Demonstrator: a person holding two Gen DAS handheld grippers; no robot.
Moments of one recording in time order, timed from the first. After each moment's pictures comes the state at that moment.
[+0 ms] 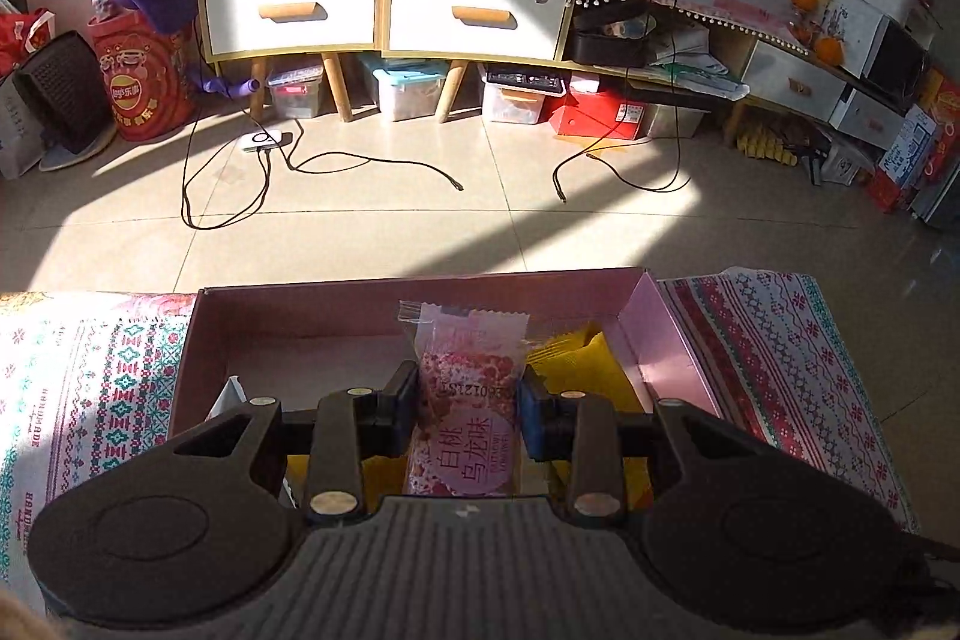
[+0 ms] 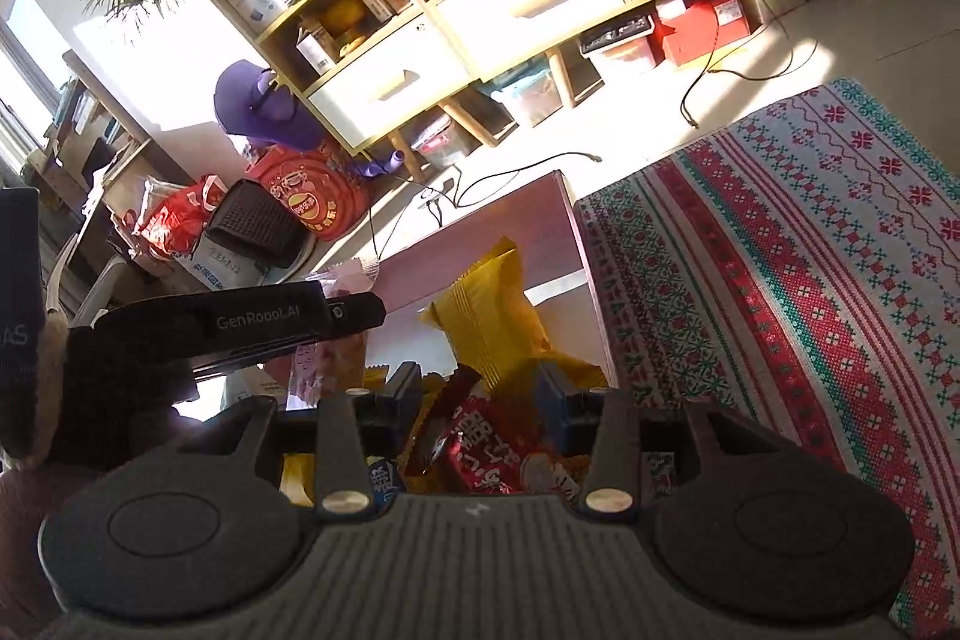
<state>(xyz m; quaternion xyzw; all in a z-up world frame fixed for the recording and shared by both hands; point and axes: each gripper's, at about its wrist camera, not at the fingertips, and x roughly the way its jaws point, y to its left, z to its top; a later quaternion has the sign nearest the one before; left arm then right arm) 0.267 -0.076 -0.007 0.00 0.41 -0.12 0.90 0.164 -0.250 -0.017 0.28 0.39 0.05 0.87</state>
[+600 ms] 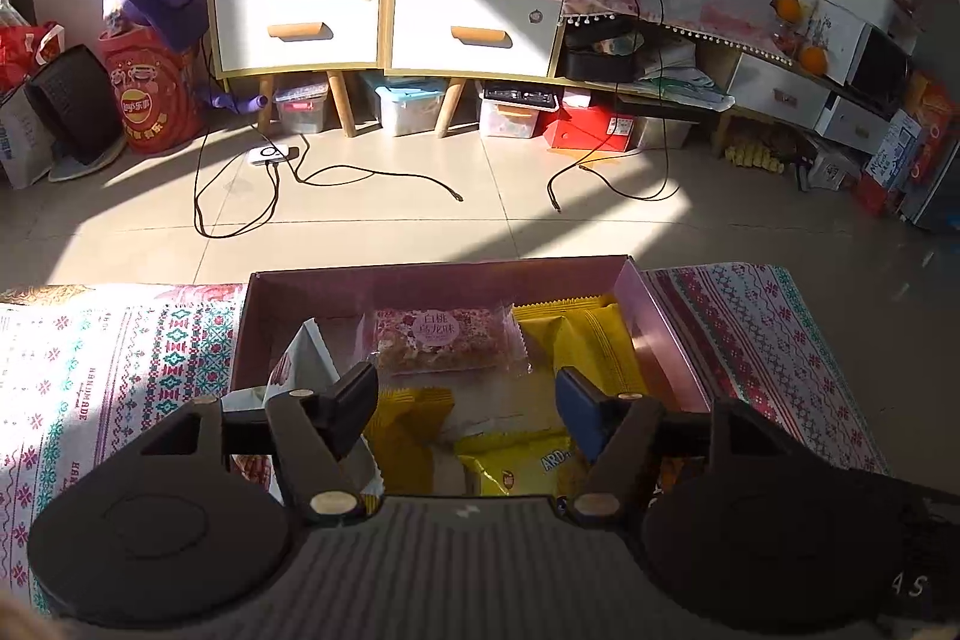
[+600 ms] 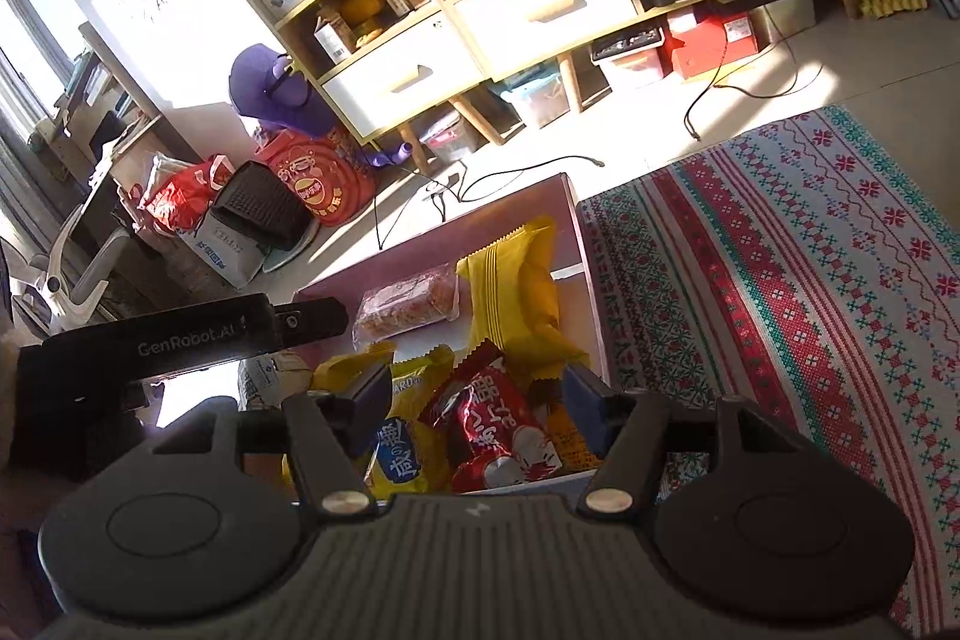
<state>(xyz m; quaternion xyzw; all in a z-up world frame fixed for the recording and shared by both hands) 0.225 -0.054 0.016 0.00 0.39 -0.13 0.91 0.148 -0.246 -0.002 0.24 0.40 0.06 0.88</state>
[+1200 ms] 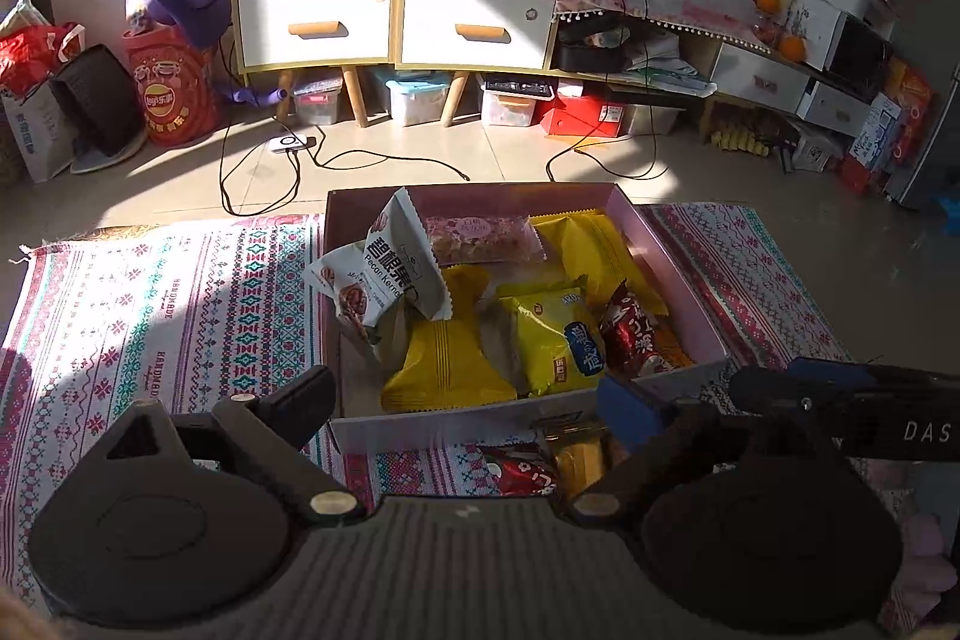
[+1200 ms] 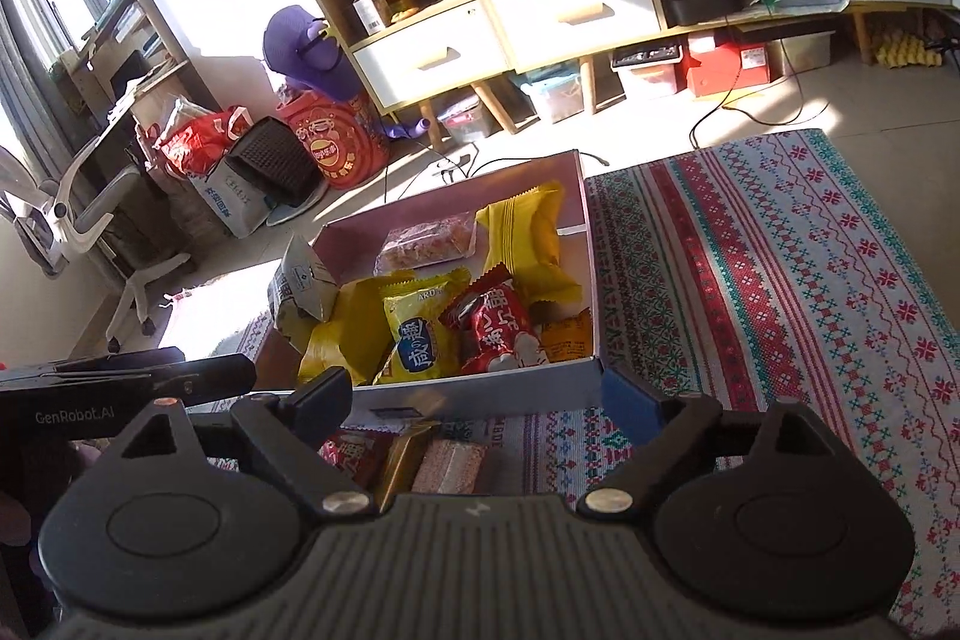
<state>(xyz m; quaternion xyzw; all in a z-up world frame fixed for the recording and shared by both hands) 0.141 -0.011 0.021 0.01 0.39 -0.13 0.91 0.105 -0.237 0.012 0.17 0.41 0.08 0.89</state>
